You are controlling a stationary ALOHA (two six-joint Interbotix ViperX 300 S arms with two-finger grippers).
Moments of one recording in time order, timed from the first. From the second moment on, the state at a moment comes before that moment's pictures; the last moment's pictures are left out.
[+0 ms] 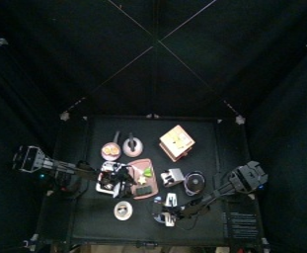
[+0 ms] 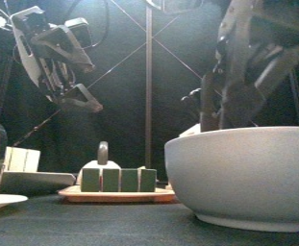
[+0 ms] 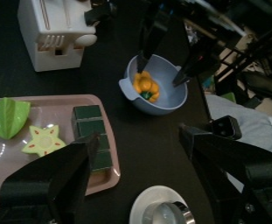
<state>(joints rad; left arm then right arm) -0.08 -0.30 0.98 0.67 -0.28 -1.00 0.47 0.12 0.40 -0.56 0.67 0.91</state>
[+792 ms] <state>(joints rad) -0.06 -0.27 0.82 0.63 -0.07 -0.84 0.41 -0.45 0.65 -0.68 0.68 1.02</state>
